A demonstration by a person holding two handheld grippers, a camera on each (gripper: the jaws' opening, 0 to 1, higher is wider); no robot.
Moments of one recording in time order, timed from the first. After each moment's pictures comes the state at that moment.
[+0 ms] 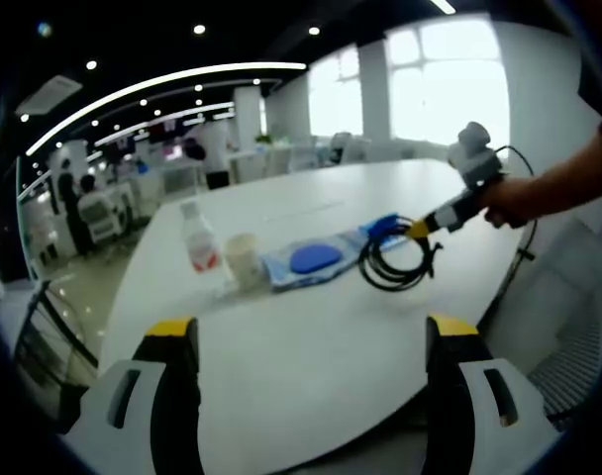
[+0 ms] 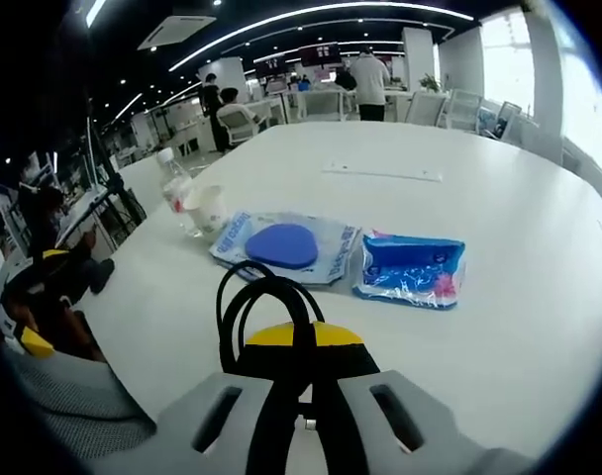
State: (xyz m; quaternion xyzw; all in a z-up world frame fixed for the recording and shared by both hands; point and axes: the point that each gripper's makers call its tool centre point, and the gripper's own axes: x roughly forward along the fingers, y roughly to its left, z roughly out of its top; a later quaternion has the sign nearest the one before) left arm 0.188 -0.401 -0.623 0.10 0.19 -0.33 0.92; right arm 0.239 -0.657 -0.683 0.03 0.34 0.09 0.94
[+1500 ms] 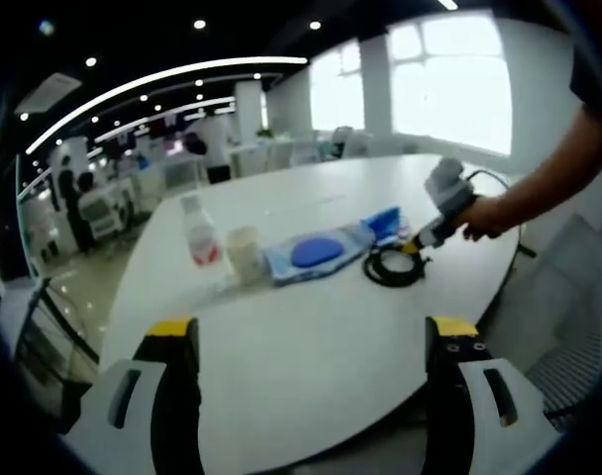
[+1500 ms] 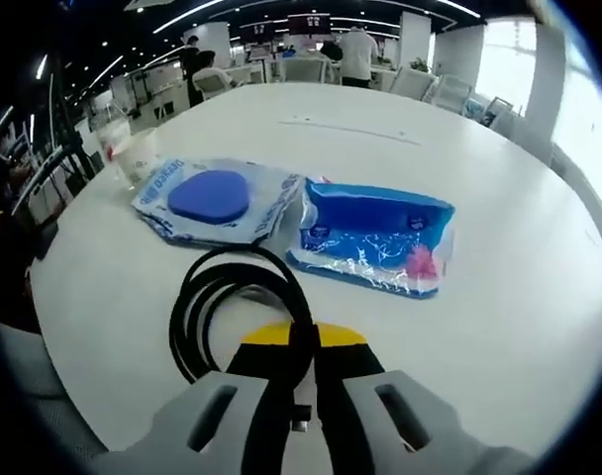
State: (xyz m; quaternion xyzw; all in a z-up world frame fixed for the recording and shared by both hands) left arm 0.189 -0.401 -0.628 0.11 0.21 -0.33 0.92; right arm 0.263 -0.709 -0.761 -0.03 0.40 0.04 0.91
